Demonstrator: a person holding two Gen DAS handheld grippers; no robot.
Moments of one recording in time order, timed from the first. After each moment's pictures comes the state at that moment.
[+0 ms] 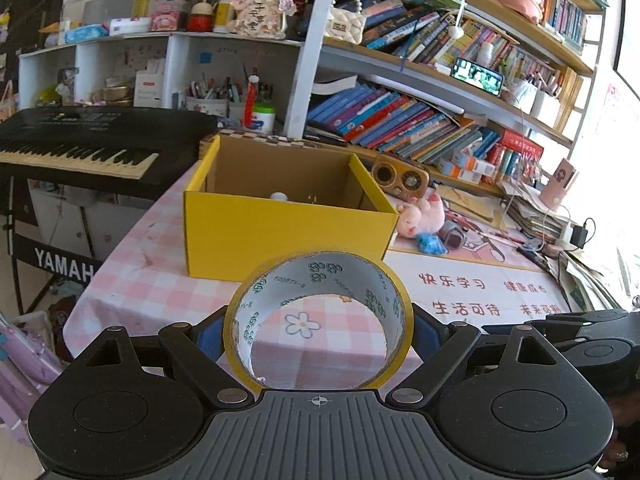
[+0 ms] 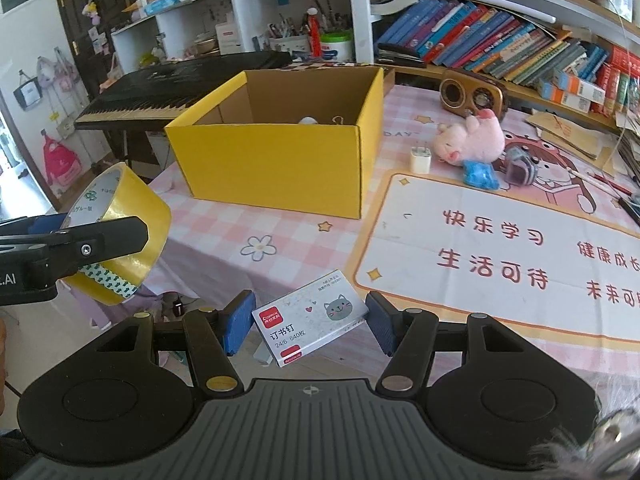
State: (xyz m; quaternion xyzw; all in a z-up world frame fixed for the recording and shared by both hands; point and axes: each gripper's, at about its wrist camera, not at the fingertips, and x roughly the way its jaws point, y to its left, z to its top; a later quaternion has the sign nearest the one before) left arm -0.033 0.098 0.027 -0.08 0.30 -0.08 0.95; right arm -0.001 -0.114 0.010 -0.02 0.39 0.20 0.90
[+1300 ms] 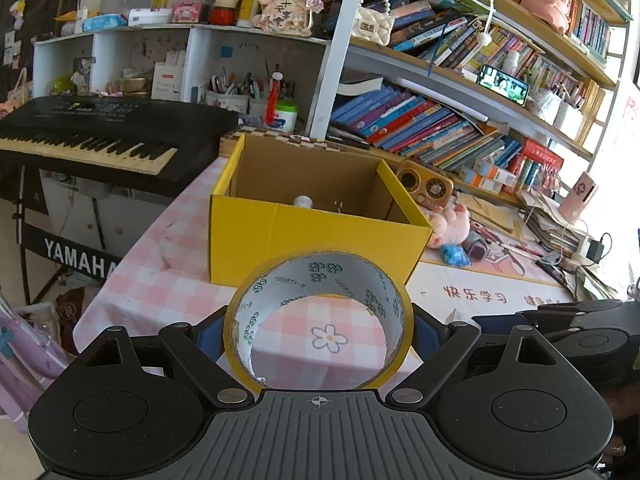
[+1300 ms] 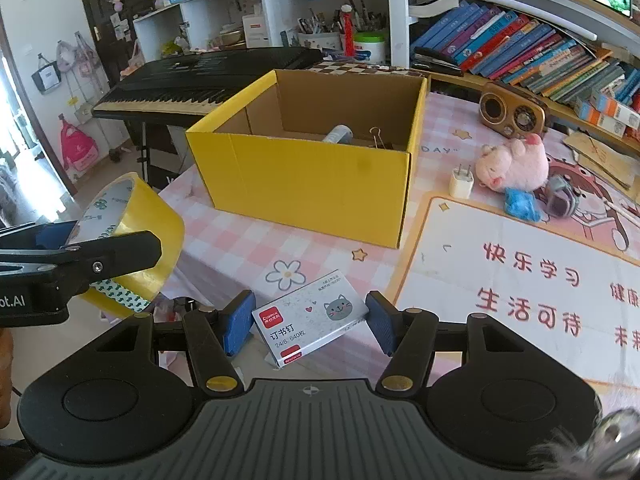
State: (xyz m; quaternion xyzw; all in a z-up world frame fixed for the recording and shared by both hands) left arm -0.011 0.118 0.024 -0.10 0.31 -0.06 0.95; right arm 0.038 -0.080 0.014 -0.03 0.39 0.23 0.89
